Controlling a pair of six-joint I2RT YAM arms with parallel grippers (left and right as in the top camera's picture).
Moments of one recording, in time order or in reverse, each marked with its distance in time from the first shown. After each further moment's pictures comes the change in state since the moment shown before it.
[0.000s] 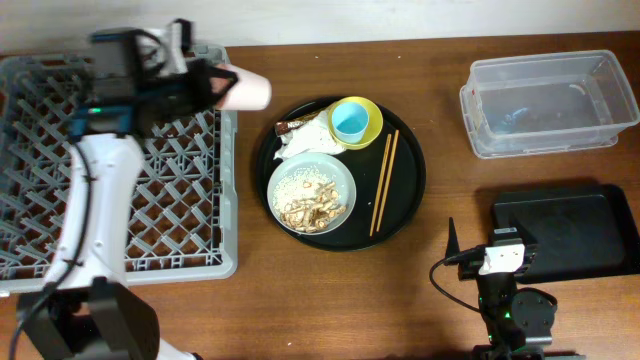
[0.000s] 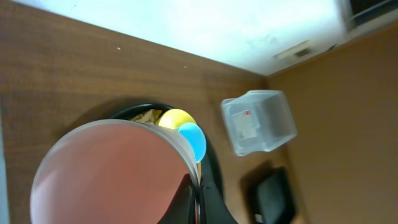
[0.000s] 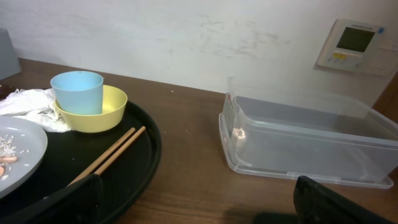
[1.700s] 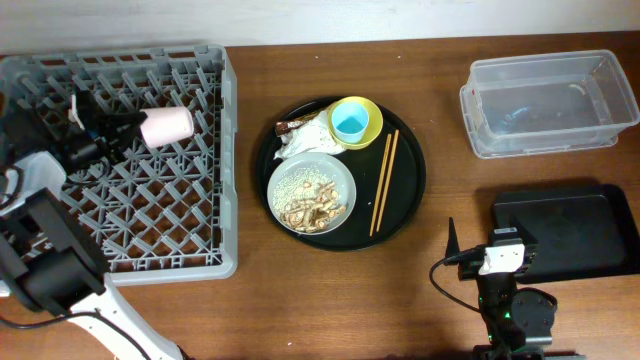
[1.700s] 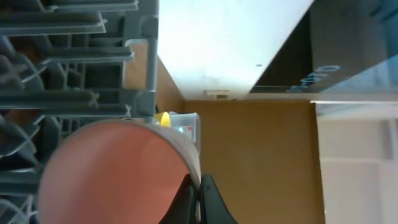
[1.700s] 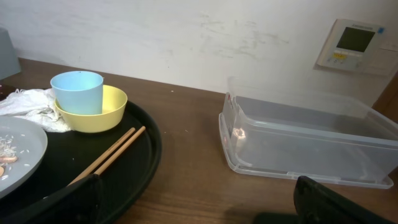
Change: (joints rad) left arm 0.454 0.488 -0.009 0.145 0.641 -0.093; right arm 0.000 0.000 0.000 0.000 0.000 0.000
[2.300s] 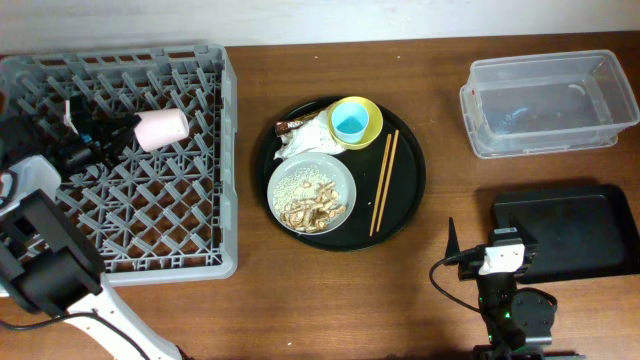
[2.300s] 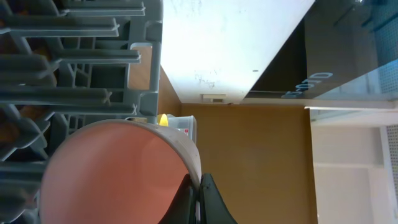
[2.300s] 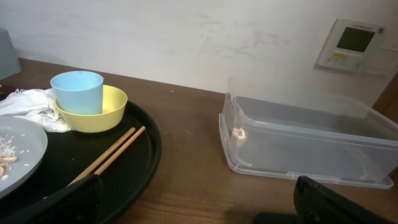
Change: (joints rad) left arm 0.029 0.010 0.000 -0.020 0.006 -0.002; right arm 0.000 0.000 0.000 0.000 0.000 0.001
